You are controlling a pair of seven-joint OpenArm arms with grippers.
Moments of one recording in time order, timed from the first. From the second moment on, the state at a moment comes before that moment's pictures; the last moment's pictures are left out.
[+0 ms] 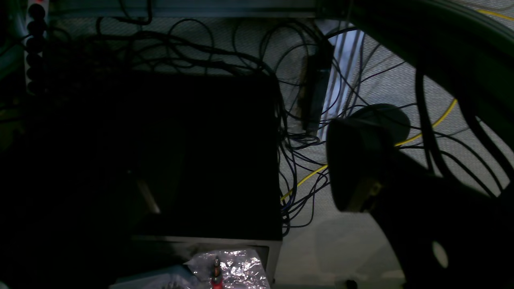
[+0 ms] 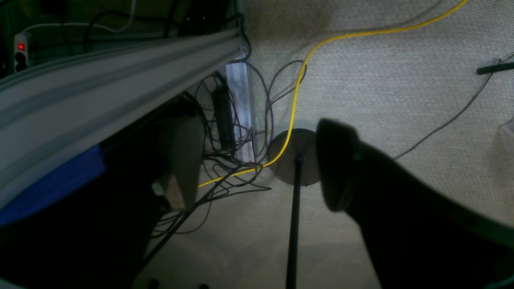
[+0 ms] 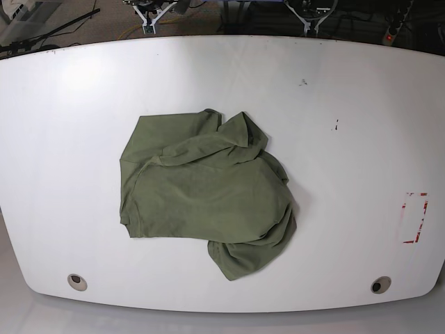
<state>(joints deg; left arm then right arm) 5.4 -4.3 -5.0 6.6 3.4 -2.4 -0.3 -10.4 8.8 -11.1 15.7 18.3 17.1 2.3</state>
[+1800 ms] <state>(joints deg) 55.3 -7.3 -5.4 76.2 3.2 -2.9 -5.9 -47.9 10.6 -1.5 67.2 18.8 14.2 1.1</state>
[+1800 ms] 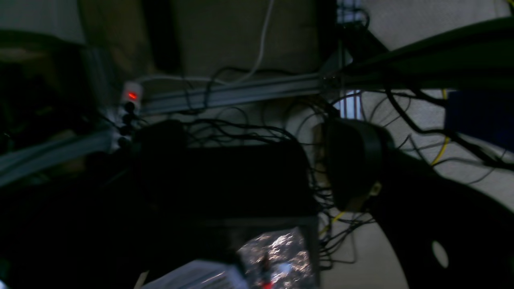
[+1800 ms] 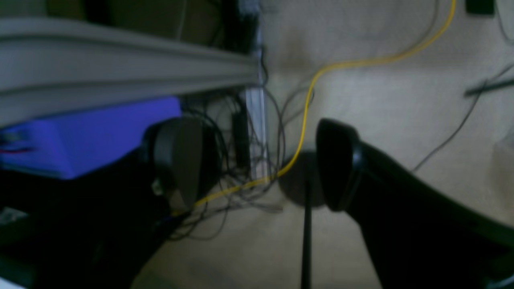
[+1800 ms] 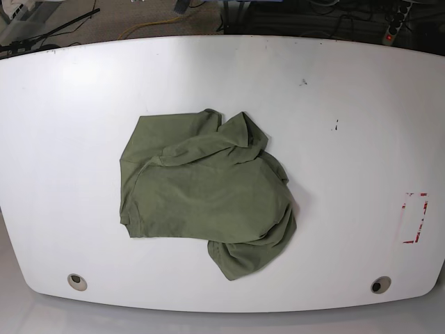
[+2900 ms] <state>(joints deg) 68.0 -11.9 -8.7 113.8 3.3 -2.9 -5.0 -63.2 8.3 8.5 112.7 18.5 14.2 -3.5</state>
